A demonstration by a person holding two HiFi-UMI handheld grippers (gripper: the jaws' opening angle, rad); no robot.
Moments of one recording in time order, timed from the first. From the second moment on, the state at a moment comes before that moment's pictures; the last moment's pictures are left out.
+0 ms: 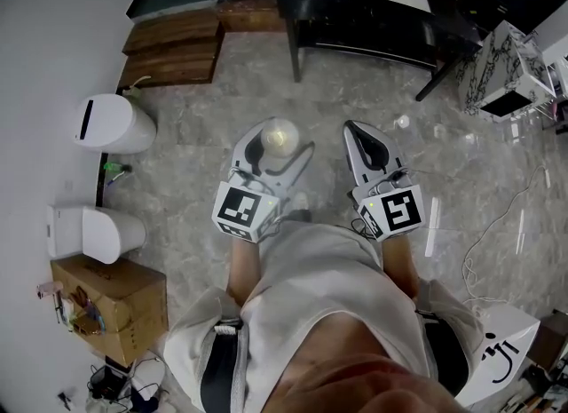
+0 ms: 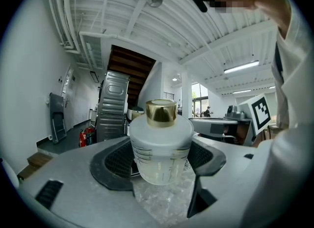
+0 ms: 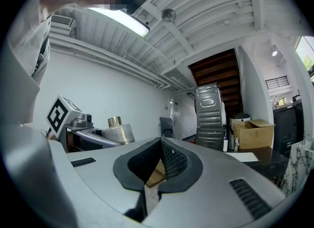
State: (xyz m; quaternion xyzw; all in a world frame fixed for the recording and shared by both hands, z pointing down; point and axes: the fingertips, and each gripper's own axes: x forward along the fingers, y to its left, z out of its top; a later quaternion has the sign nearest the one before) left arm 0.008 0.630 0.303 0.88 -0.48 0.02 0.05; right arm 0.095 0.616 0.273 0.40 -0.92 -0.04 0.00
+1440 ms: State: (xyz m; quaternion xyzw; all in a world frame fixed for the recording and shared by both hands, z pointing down) left arm -0.040 0.492 0.317 0.88 -0.47 0.03 0.07; right arm 0.043 0.484 0.292 0.41 -0.91 -0.02 0.02
